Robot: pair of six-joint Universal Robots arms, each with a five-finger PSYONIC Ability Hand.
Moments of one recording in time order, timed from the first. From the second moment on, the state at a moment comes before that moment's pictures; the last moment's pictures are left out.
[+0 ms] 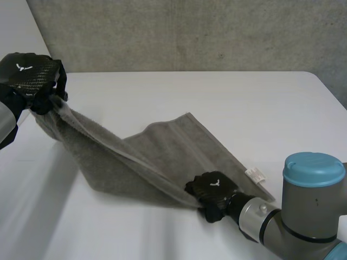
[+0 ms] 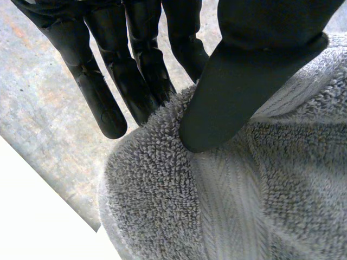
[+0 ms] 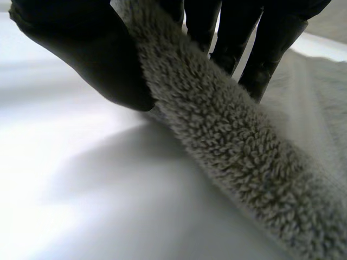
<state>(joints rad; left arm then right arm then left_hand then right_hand) 4.57 -1.50 -1.62 3.07 -1.36 3.48 2.06 -1.14 1.85 -0.19 1.14 2.91 1.20 1.22 1.21 1.22 0.86 1.27 1.29 1.27 1.28 1.13</state>
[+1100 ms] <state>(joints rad) 4.45 -2.00 -1.10 3.46 -1.49 3.14 1.89 -1.06 0.92 -0.26 1.25 2.41 1.20 1.22 1.22 1.22 0.86 1.32 1.32 1.34 1.33 1.17</state>
